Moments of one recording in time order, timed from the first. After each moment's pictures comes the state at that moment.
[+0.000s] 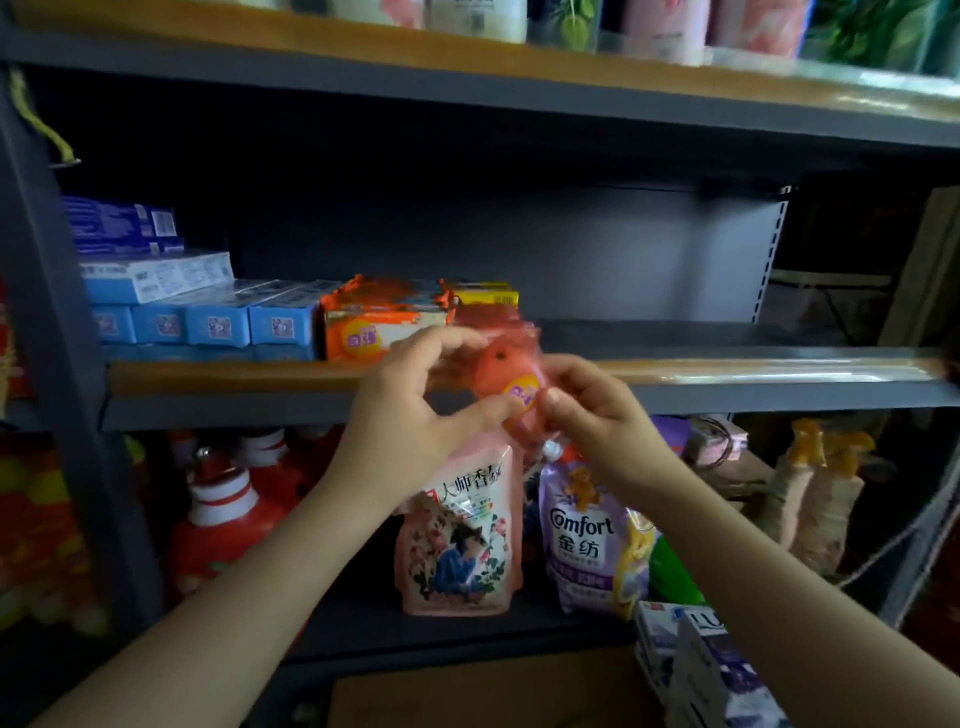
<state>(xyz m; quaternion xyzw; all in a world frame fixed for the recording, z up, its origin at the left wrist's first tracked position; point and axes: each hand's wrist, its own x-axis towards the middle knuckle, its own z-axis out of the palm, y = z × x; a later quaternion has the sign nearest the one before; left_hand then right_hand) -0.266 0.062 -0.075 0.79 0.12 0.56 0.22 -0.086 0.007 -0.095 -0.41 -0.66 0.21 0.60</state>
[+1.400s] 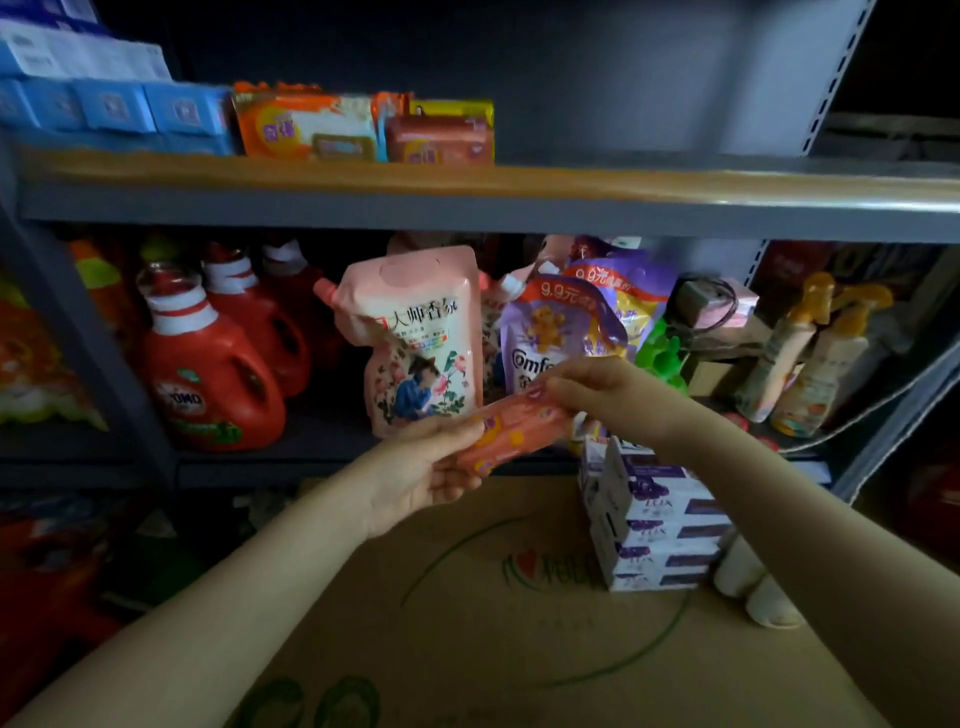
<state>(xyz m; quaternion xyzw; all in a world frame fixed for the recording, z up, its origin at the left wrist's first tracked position) -0.218 0.004 -0.243 0.54 0.35 0.23 0.73 -0.018 -0.066 -0.185 -0.65 -0.64 0.23 0.34</state>
